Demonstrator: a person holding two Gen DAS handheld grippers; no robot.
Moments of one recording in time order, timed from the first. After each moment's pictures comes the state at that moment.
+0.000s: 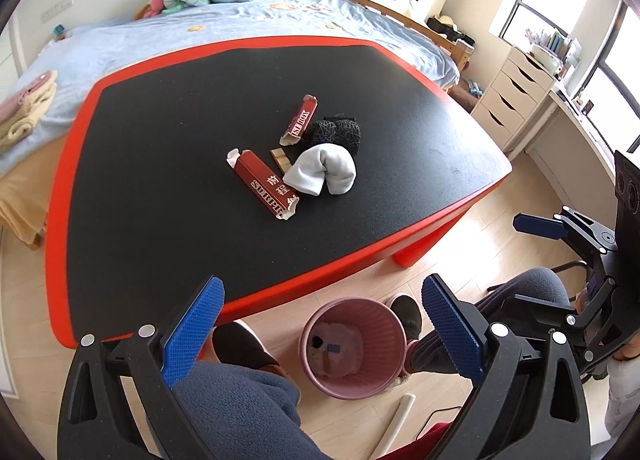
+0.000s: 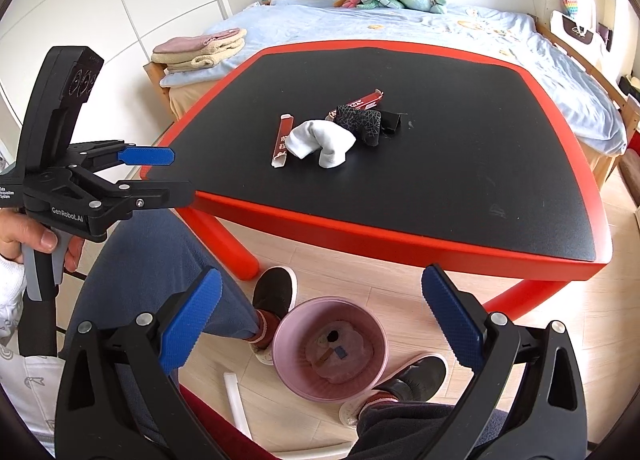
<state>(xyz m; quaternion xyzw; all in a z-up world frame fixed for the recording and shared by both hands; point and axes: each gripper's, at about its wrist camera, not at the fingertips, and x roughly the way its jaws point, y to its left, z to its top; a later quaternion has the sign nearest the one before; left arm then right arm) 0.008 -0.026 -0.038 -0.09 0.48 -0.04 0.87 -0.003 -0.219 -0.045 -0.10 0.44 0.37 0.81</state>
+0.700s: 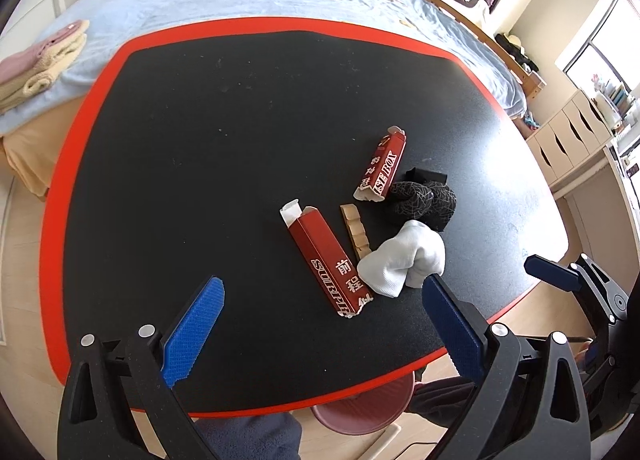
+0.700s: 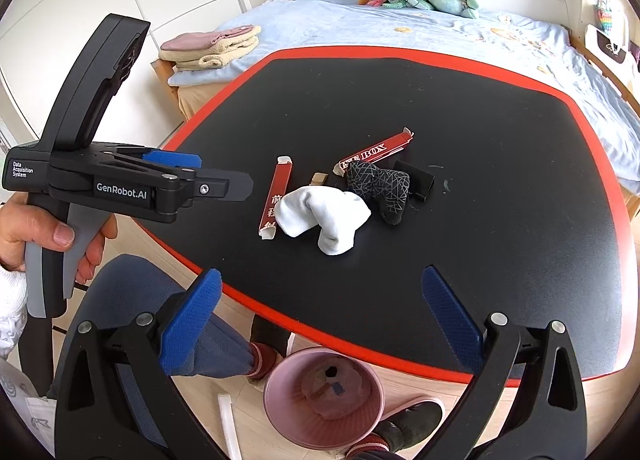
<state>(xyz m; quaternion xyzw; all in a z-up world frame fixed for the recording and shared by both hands) 0.101 0.022 -0.063 -0.16 0.52 0.05 0.84 0.080 -0.155 -0.061 -0.11 0.45 0.41 0.79</state>
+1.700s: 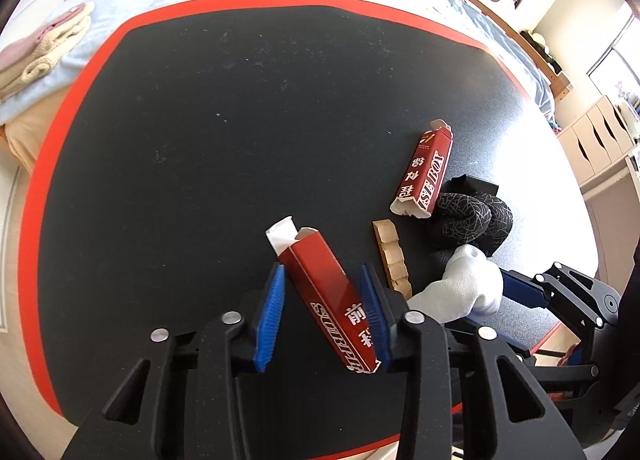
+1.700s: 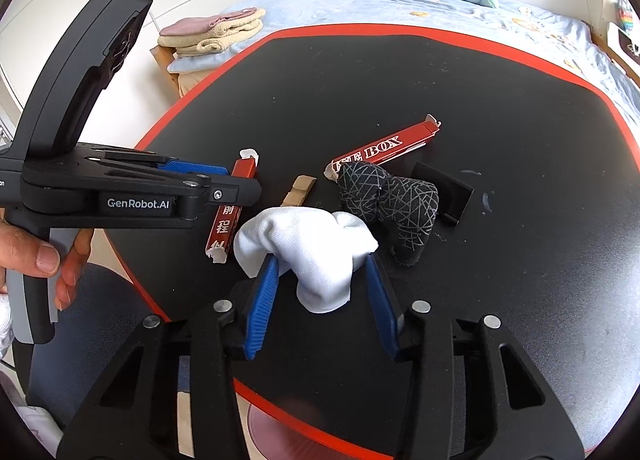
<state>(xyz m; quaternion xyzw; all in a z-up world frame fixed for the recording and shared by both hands) 0.133 0.023 -0.099 -0.16 0.54 0.06 0.83 0.118 -0.120 -0.104 -0.12 0.45 0.43 0.77</state>
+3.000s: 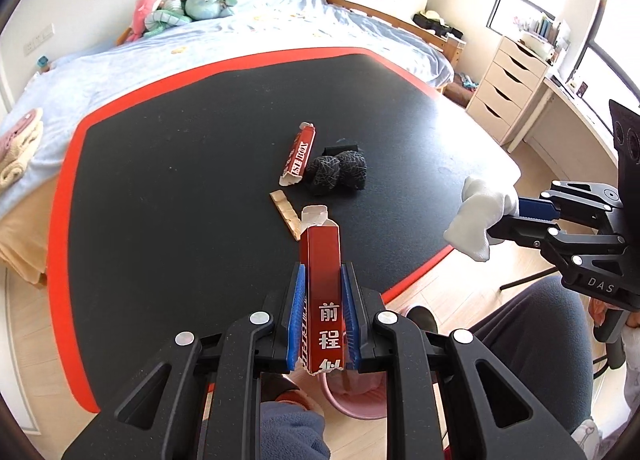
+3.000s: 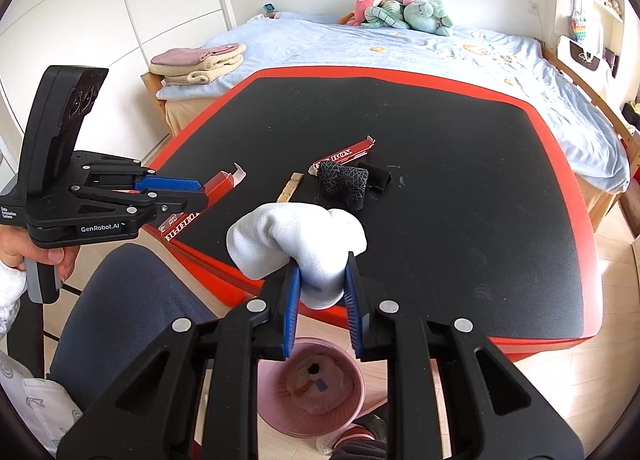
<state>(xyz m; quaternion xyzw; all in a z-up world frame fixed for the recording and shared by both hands) 0.040 -0.027 -0.032 -0.04 0.47 -0.07 0.88 0.036 -0.207 -0.023 -0.11 0.41 0.37 0.83</state>
